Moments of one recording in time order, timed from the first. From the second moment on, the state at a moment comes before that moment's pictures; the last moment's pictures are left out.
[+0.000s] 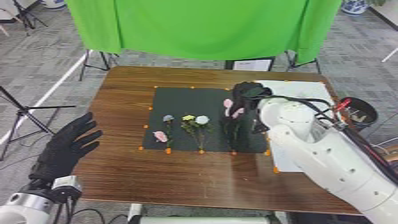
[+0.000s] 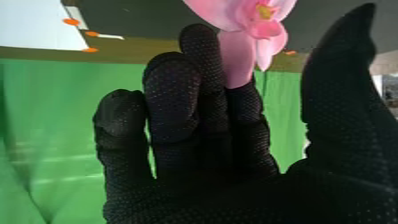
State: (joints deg) left arm 138.2 -52.4 -107.8 -123.4 39.8 2.8 9.4; right arm -60.5 -52.6 47.3 -95.8 -126.4 -20.9 22.2
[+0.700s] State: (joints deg) left arm 138.2 -52.5 -107.9 -123.4 39.8 2.6 9.1; right arm -60.0 -53.4 49.7 -95.3 -125.2 -27.1 15.6
